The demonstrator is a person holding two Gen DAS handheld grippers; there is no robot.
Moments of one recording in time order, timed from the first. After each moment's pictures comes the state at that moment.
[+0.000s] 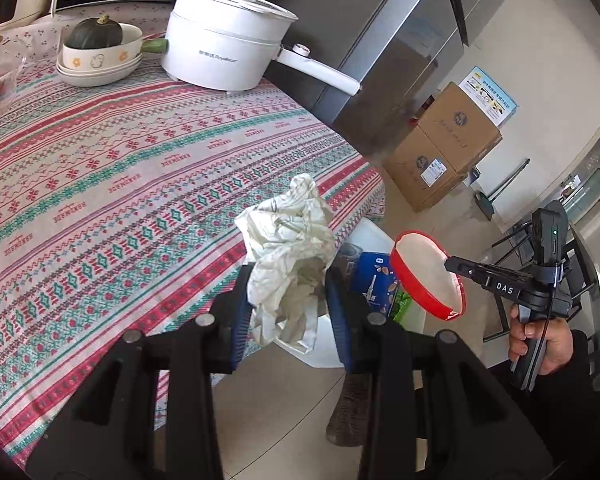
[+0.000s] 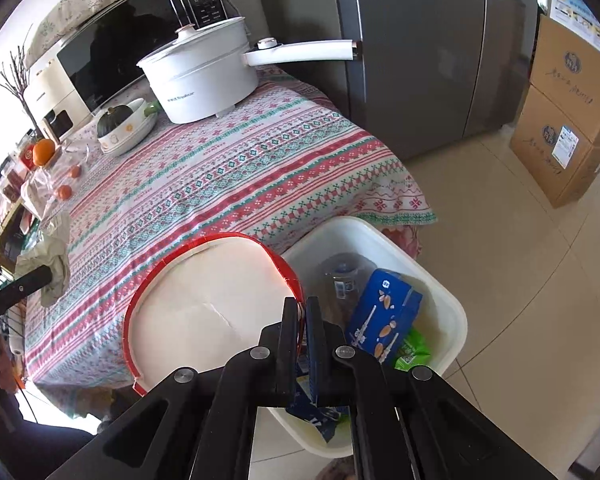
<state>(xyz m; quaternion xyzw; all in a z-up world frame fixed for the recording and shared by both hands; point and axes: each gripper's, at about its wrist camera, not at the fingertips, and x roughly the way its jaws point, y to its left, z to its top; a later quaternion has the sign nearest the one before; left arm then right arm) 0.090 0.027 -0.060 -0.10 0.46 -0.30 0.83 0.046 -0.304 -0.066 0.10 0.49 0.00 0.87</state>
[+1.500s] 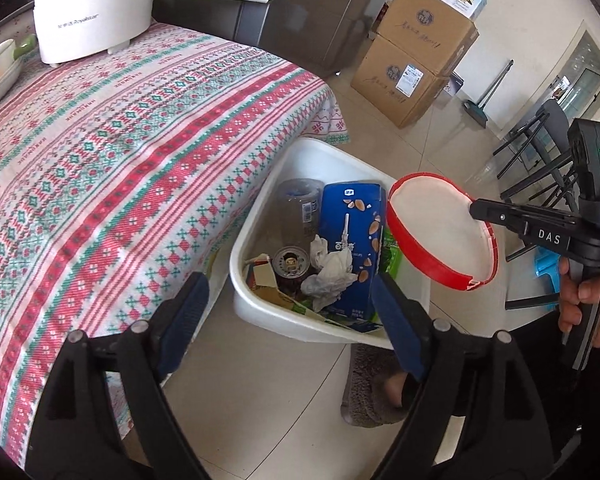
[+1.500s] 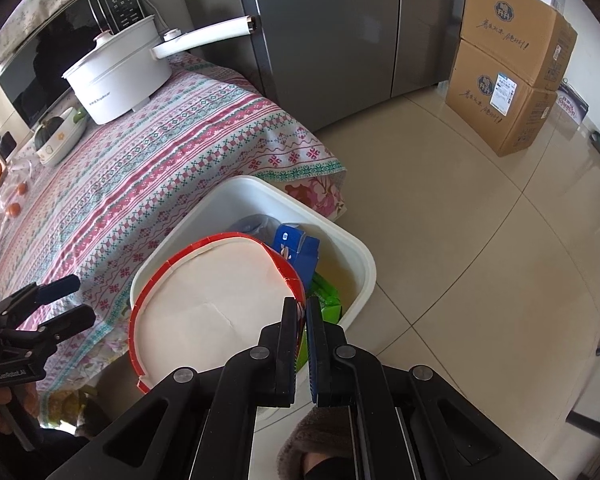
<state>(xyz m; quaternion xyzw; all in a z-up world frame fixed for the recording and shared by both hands) 0.069 -0.101 -0.108 0.04 0.50 -0.36 0.79 0.008 -0.364 -0.087 0.12 0.51 -0.10 0.85</state>
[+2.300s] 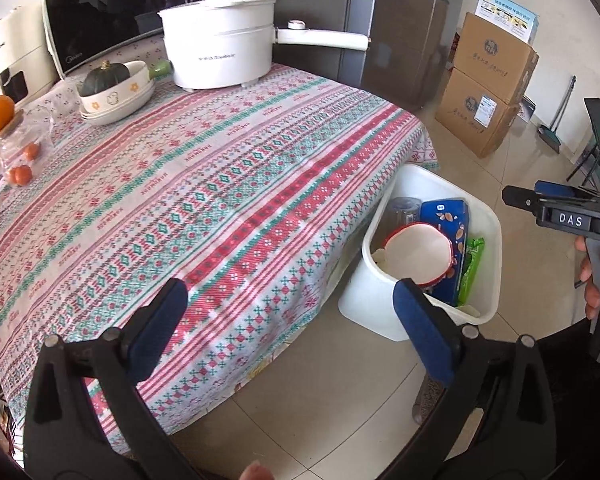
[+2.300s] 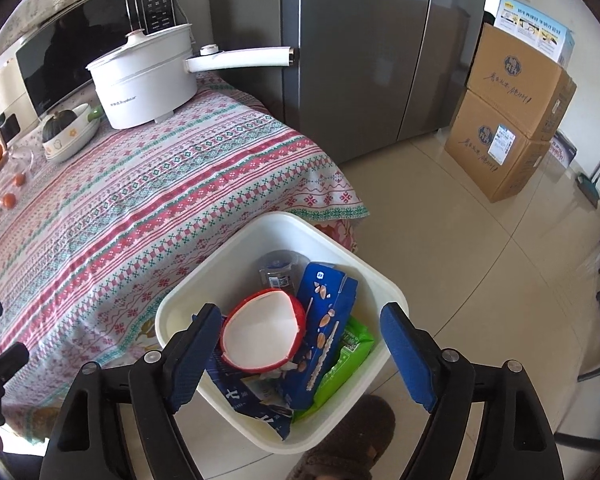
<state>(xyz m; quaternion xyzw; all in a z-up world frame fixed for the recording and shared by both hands) 0.040 -0.017 -0.069 0.07 0.43 -0.20 0.88 0.028 -0.291 -0.064 0.05 0.46 -0.12 0.88</state>
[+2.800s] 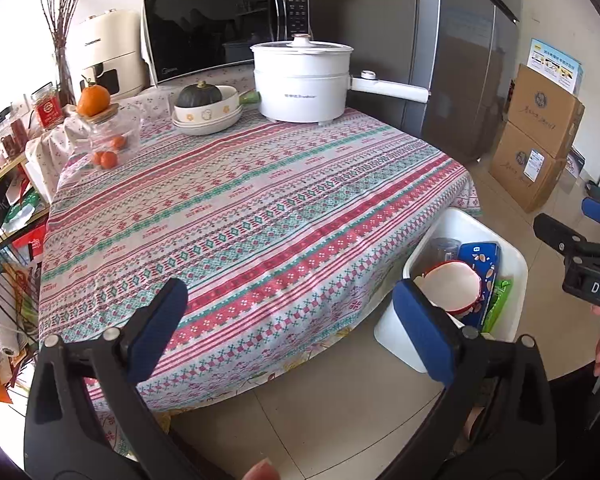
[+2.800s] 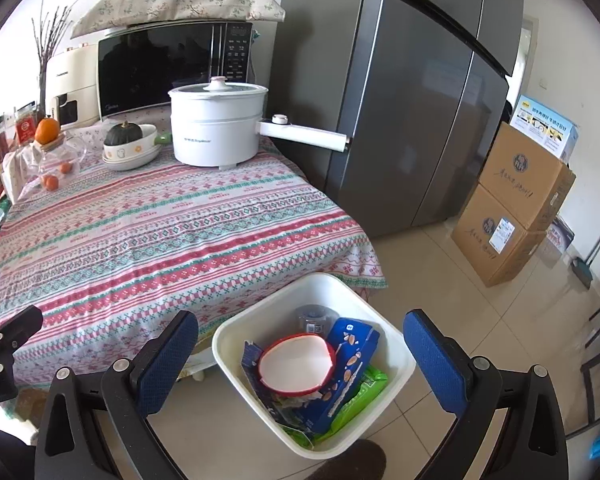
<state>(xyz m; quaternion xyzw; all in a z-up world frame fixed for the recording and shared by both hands) -0.008 0.016 -0.041 0.04 0.37 -0.07 0.92 -0.017 -0.208 -0.016 -0.04 0.34 -0.09 0.93</state>
